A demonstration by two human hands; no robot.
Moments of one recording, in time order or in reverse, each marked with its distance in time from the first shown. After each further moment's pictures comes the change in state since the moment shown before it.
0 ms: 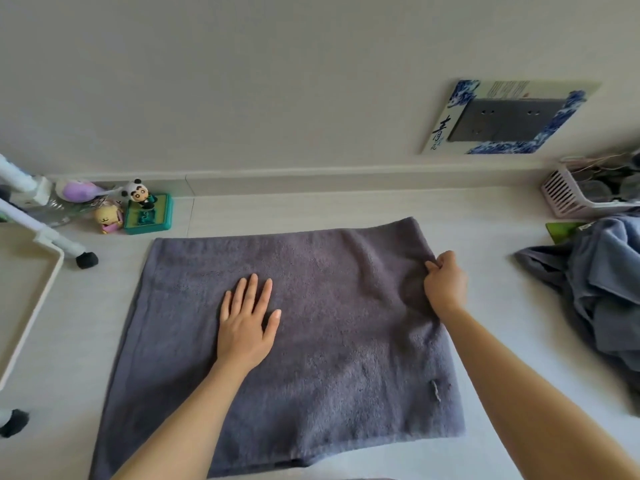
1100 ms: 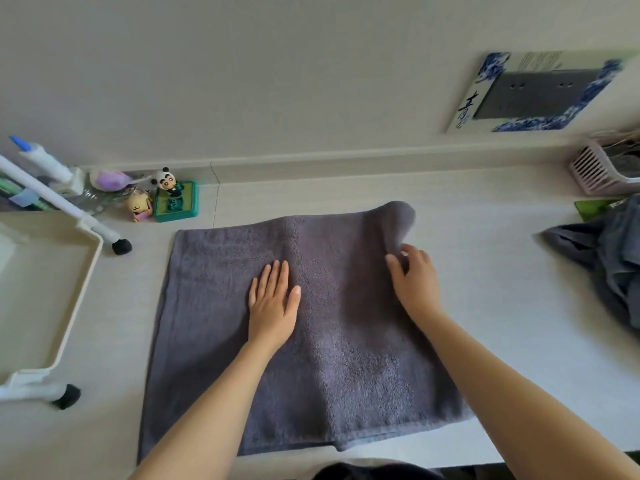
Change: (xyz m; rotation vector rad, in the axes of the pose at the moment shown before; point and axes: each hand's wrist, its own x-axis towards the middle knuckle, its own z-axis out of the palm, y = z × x) left_hand -0.003 -0.002 -0.010 -0.240 -0.022 -0.080; right_hand -0.074 -0.031 0.053 -0.063 -0.100 -0.281
